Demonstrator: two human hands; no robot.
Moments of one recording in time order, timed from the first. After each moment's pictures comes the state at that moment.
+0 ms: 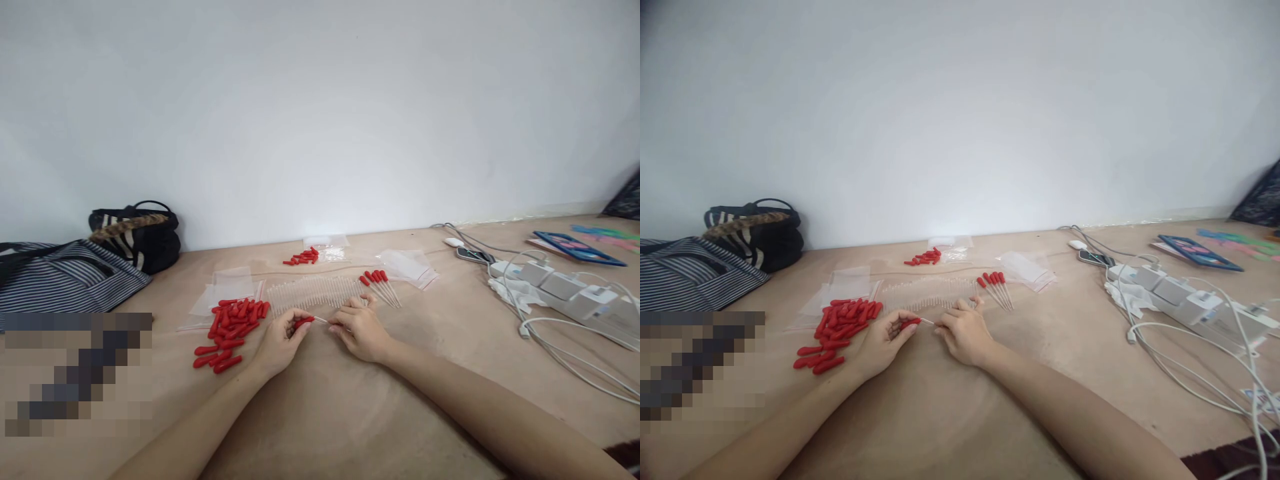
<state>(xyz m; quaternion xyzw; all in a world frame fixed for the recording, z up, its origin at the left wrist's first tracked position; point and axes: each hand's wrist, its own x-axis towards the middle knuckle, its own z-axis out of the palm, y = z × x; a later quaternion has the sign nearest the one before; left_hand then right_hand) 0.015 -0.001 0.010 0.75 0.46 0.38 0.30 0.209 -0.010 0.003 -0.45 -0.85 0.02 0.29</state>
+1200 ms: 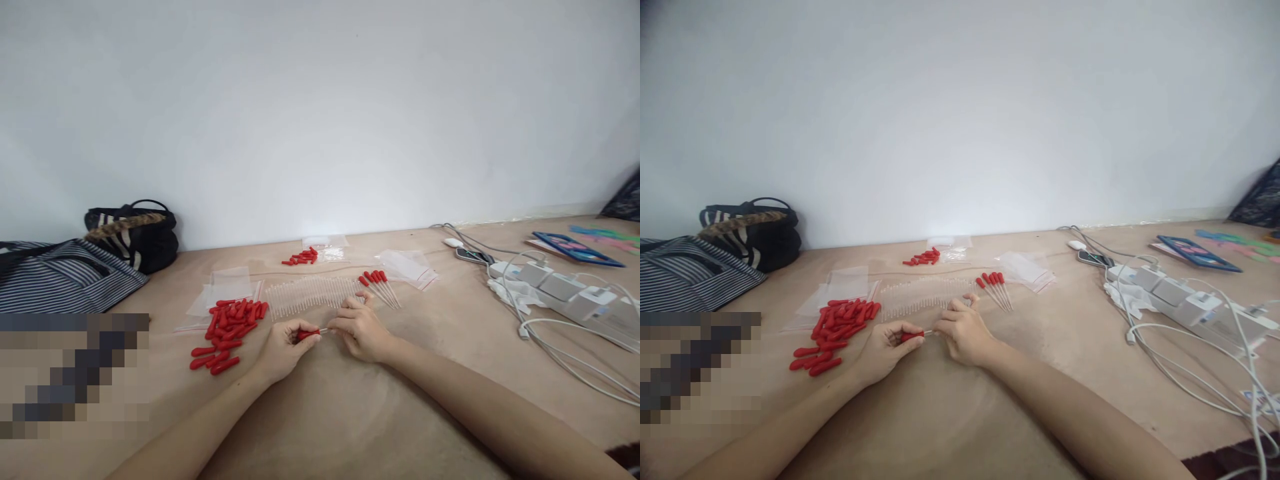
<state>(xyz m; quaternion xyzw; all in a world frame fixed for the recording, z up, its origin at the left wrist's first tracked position) 0.025 -0.007 0.003 0.71 0.44 0.40 0.39 0.215 -0.003 -0.001 -0.34 -0.88 -0.03 0.33</state>
